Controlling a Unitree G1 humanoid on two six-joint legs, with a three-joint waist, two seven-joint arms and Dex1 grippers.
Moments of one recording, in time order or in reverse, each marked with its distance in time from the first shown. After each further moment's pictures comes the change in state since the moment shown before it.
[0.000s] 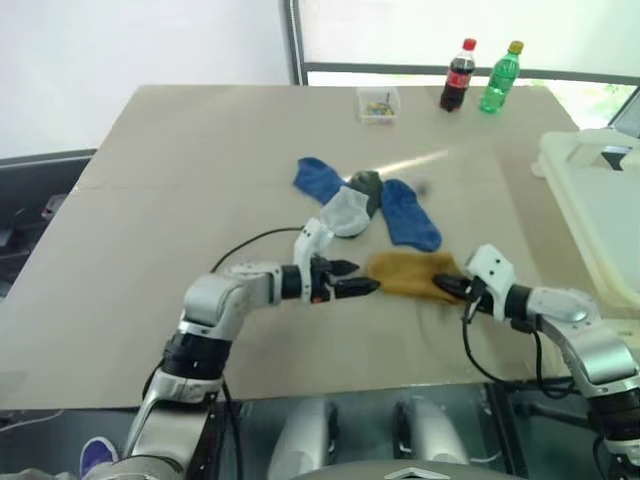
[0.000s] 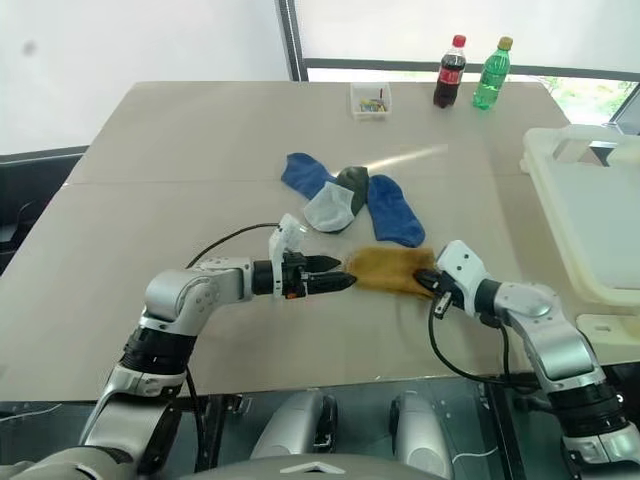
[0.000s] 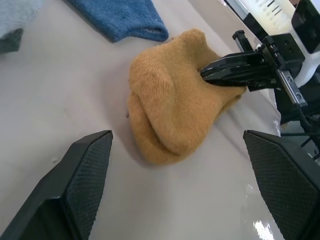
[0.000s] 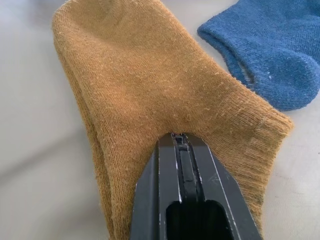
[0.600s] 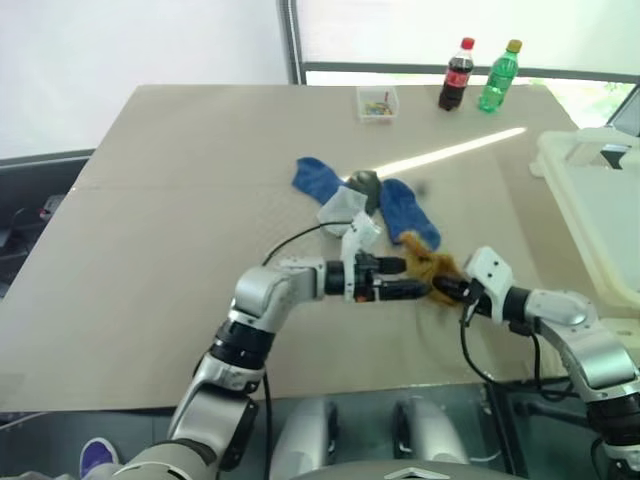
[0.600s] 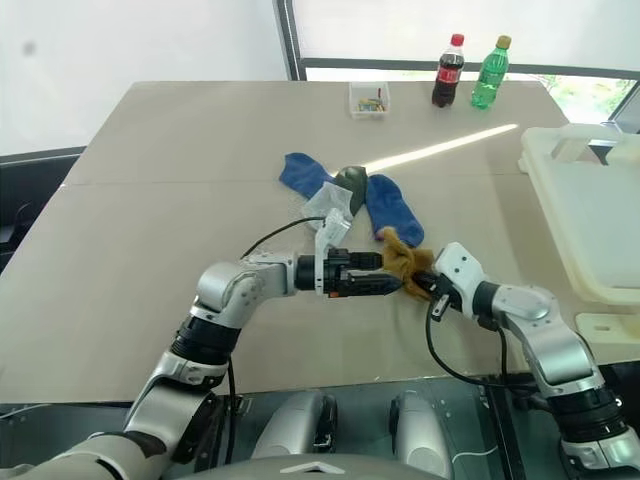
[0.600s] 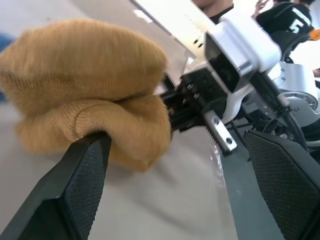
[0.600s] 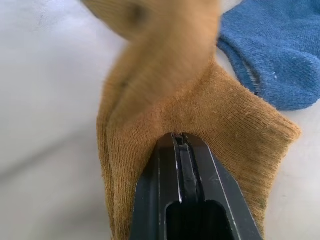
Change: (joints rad) left arm -0.087 -0.180 -0.123 0.075 0.034 -0.149 -0.107; right arm 0.020 0.011 -0.002 -0.045 -0.006 0.024 -0.007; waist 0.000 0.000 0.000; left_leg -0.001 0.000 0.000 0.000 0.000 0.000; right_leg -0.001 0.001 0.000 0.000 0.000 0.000
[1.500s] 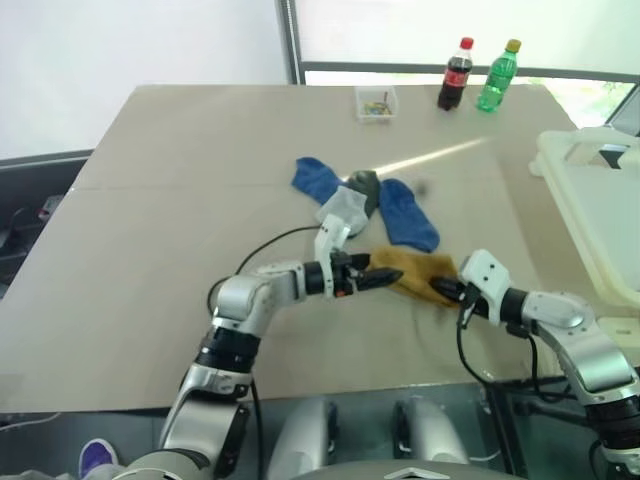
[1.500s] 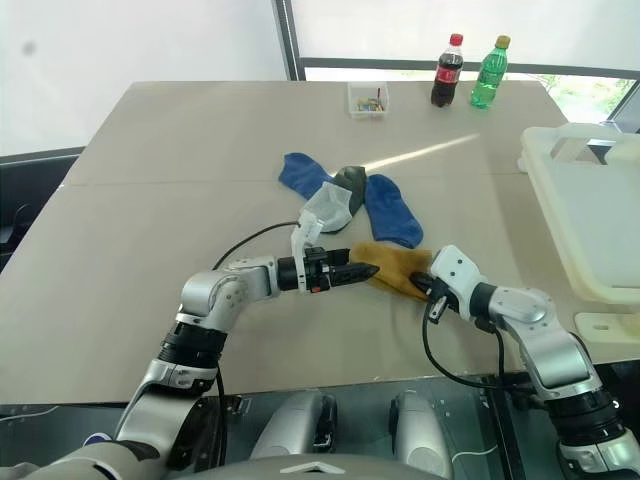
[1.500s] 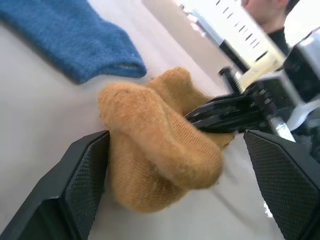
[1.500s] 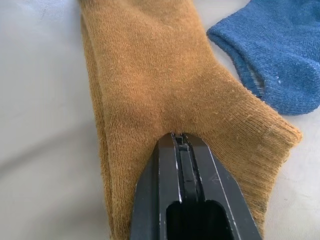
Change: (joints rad) left arm 0.060 0.004 0.192 0.038 -0.075 0.054 0.098; right arm 0.010 0.006 0.021 -0.013 -0.046 -0.028 -0.010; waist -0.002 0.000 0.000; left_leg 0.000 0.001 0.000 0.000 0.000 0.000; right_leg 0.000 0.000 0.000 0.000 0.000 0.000
